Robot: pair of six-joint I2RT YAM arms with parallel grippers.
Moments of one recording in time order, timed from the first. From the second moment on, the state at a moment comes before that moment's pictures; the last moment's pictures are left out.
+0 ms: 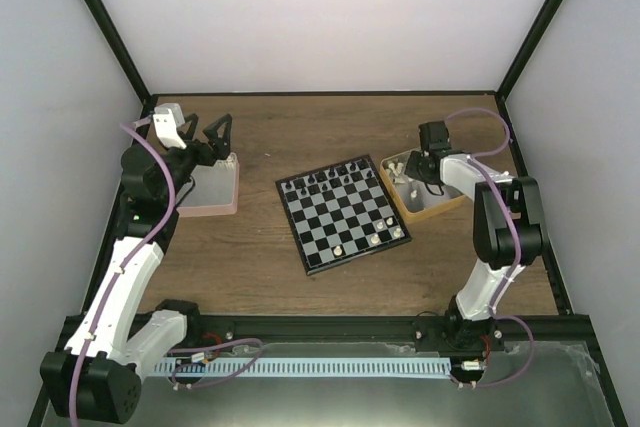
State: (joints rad) left arm -0.12 0.92 0.82 0.14 0.27 -0.39; right arm 0.13 1.76 1.09 -0.35 0.10 0.43
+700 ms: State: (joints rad) left arm -0.12 0.91 0.82 0.14 0.27 -0.39; right arm 0.13 1.83 1.10 -0.32 0.11 0.43
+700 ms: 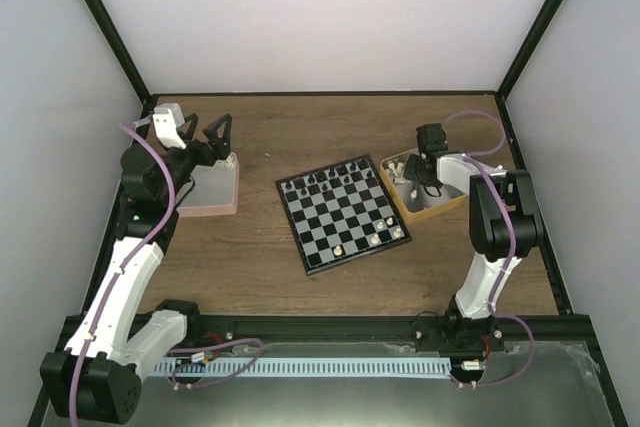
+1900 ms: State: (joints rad) left arm -0.12 0.91 0.82 0.14 0.28 -0.40; right arm 0.60 1.48 0.98 -0.57 0.09 0.55
